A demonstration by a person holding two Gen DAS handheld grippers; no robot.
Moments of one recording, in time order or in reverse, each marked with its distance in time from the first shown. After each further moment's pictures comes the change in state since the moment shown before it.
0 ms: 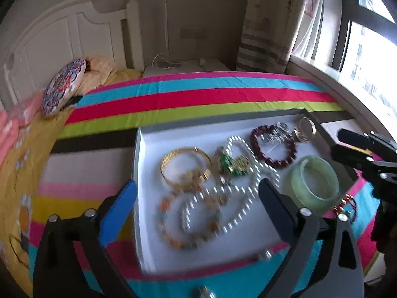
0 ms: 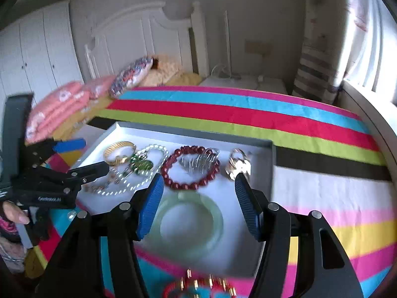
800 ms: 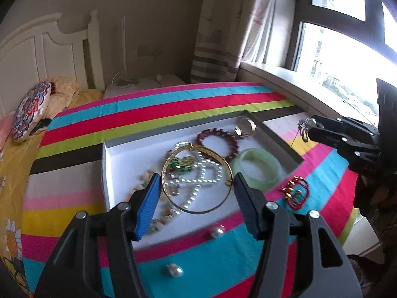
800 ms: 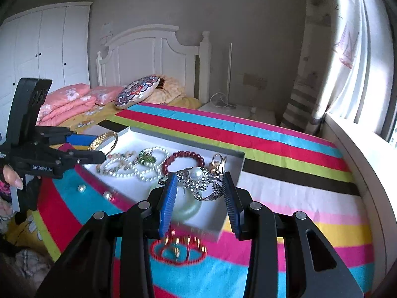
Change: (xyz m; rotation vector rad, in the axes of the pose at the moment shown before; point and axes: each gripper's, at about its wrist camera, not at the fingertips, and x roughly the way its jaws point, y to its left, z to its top) left arm -0.042 -0.016 -0.008 0.128 -0.062 -0.221; right arm -0.048 0.006 -0.008 -0.165 -0.111 -0.059
